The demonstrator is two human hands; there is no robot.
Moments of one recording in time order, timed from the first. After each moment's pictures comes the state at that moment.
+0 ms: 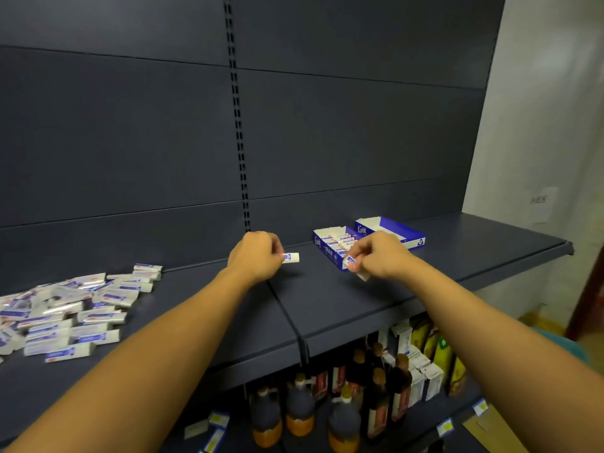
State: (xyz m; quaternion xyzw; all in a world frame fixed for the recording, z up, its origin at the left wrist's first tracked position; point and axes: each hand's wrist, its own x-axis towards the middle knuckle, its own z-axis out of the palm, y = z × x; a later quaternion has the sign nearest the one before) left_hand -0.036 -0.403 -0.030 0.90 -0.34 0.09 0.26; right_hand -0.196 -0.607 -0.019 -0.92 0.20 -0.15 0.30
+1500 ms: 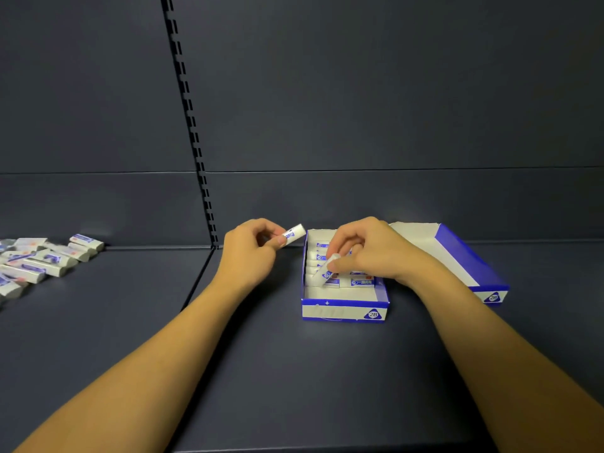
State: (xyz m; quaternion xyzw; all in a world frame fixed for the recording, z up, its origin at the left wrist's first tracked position) left_hand 0.035 -0.576 -0.087 0.85 -0.15 0.19 0.48; right_hand -0.025 -0.795 -0.046 -0.91 -0.08 -0.03 0.40
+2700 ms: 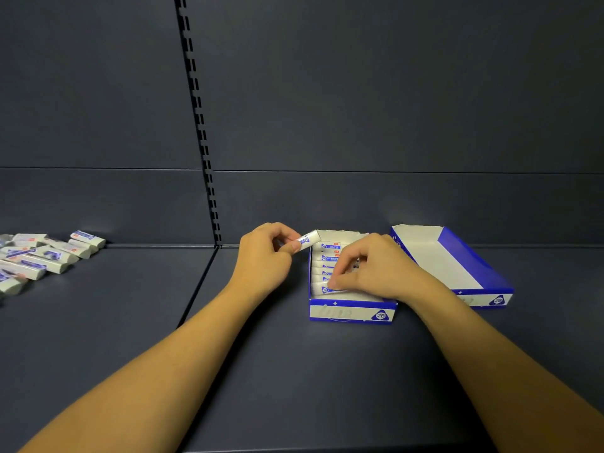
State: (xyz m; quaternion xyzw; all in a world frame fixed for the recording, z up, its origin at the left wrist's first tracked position) left_hand 0.033 -0.585 -0.096 0.84 -0.17 0.18 0.49; right_hand -0.030 -0.787 -0.065 -0.95 -0.08 -0.06 0.29
